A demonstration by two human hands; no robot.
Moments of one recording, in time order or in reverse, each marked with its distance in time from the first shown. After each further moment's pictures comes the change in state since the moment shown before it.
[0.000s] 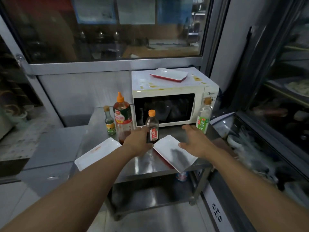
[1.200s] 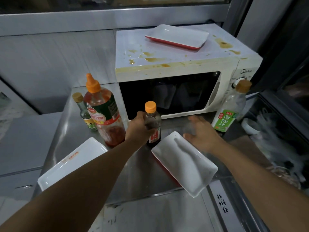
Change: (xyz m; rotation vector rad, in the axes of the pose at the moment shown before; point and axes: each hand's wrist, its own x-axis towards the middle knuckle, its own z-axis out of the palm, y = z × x) left_hand 0.169 -0.052 0.097 -0.422 0.071 -0.171; right_hand 0.167 0.072 0.080 -0.016 -0.063 0.042
